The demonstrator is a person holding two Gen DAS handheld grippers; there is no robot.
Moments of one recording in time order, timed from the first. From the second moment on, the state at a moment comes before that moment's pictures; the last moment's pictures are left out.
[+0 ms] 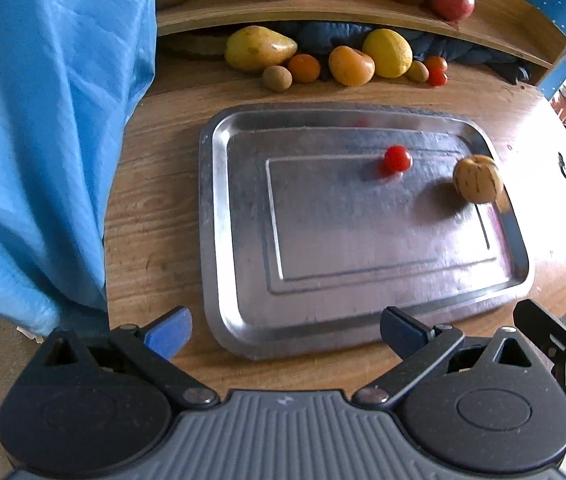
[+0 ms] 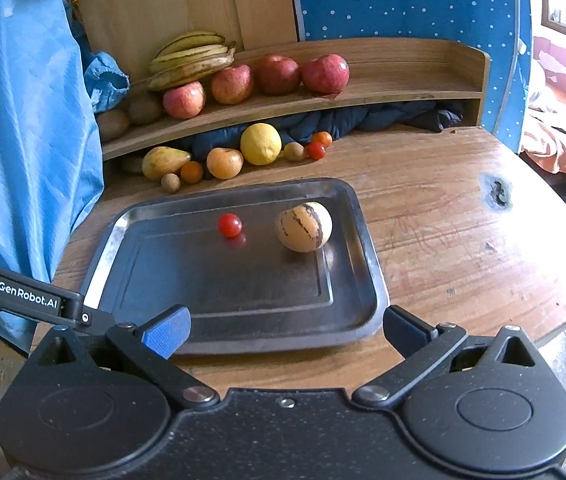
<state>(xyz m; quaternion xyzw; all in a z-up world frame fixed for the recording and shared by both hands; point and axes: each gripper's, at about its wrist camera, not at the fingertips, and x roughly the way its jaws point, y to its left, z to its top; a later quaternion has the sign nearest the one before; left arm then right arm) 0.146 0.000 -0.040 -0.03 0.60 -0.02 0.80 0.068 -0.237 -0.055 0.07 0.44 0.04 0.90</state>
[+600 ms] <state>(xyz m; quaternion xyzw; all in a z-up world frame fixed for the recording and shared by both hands) 0.218 0.002 -0.051 -0.05 0.59 -0.01 0.80 0.148 -0.228 -0.060 0.04 0.43 0.06 0.90</state>
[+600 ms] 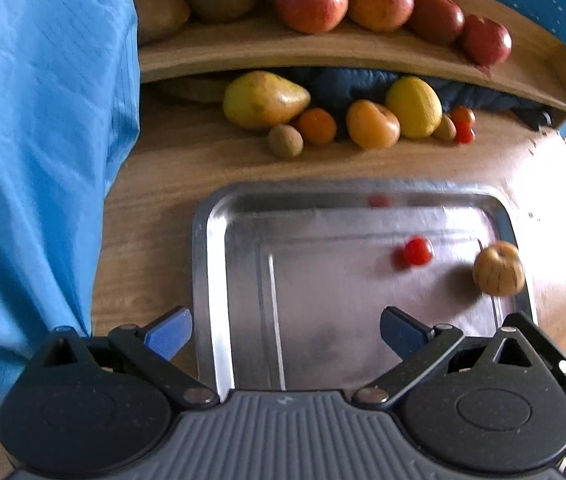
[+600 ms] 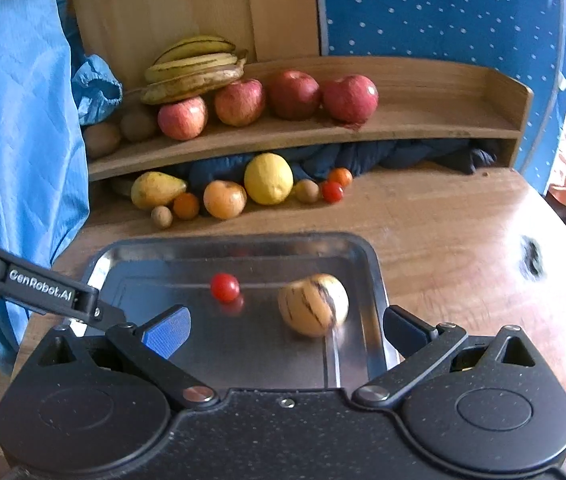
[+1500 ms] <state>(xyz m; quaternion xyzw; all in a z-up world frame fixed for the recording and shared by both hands) 0.314 0.028 -0.069 -0.11 0.59 0.02 0.80 0.261 -0.187 -0.085 0.00 0.44 0.12 0.89</state>
